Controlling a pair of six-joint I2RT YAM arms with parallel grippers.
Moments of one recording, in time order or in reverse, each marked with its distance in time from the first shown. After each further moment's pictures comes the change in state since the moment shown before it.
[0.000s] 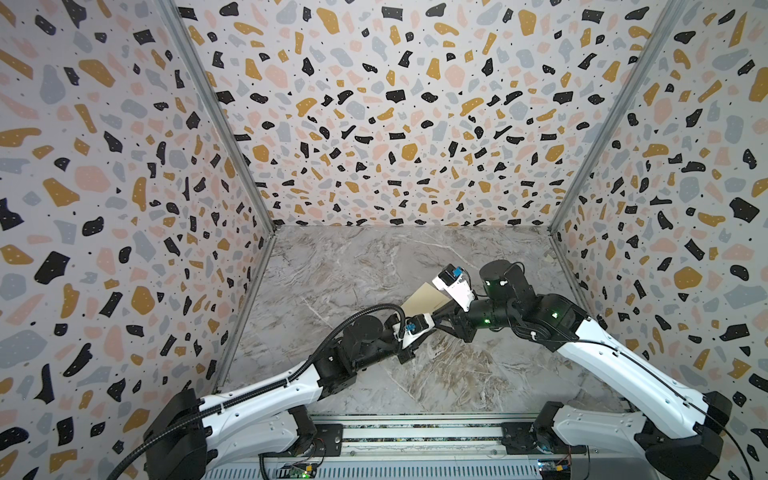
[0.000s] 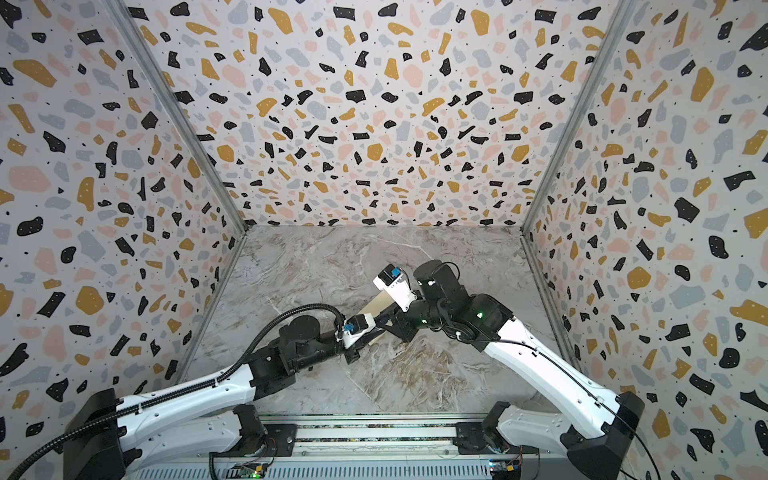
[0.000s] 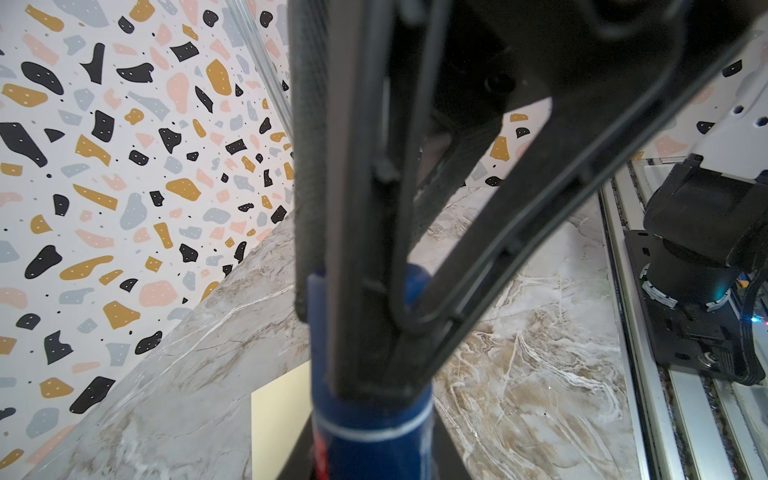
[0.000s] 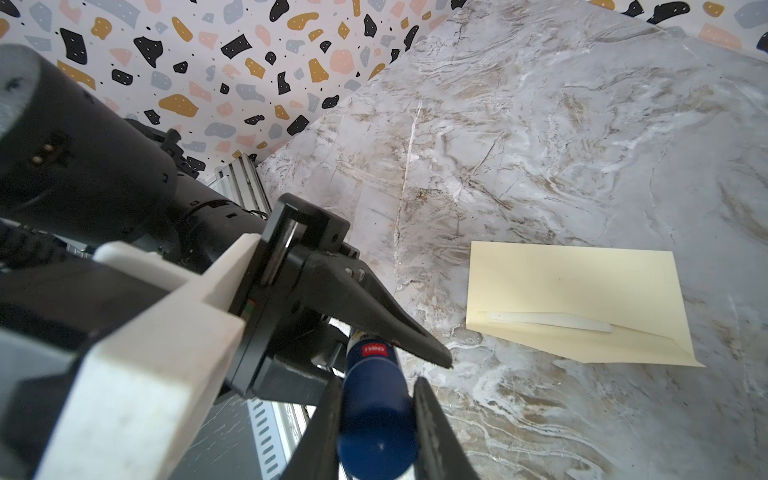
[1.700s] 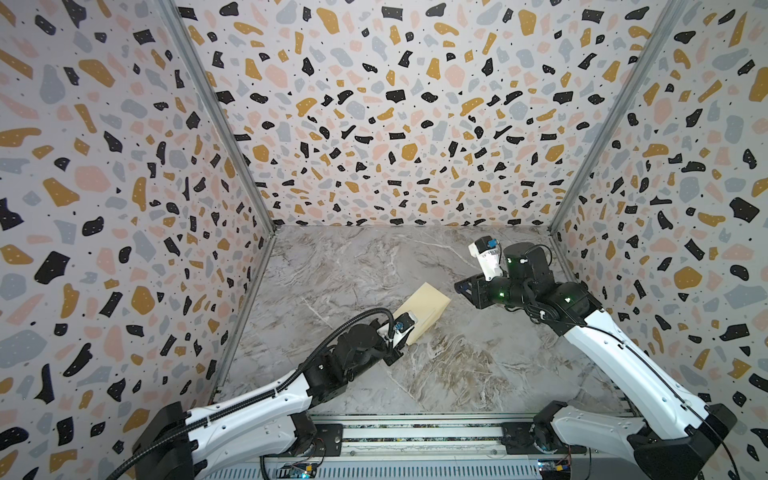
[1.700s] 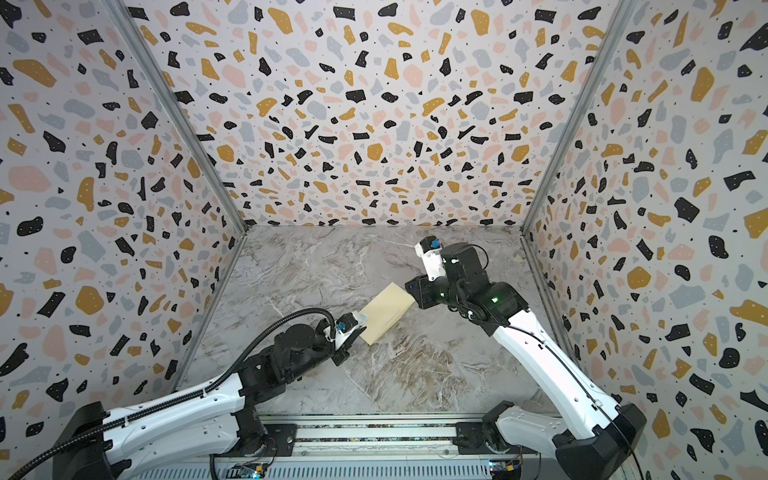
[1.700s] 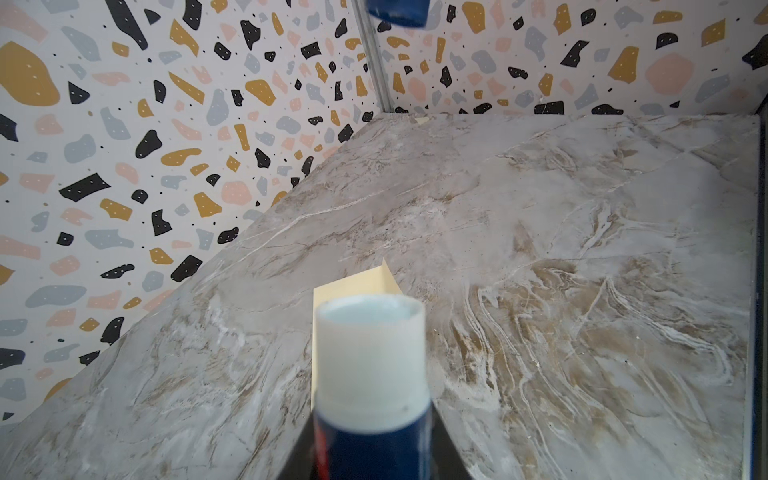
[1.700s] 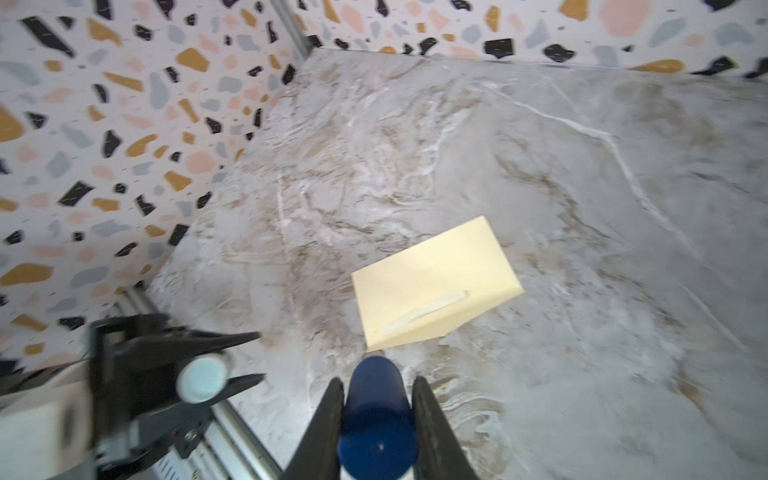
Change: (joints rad) left arm -0.002 -0.126 -0.083 -0.135 -0.269 -0.057; right arm -0.270 0.013 -0.008 0.016 0.195 0.173
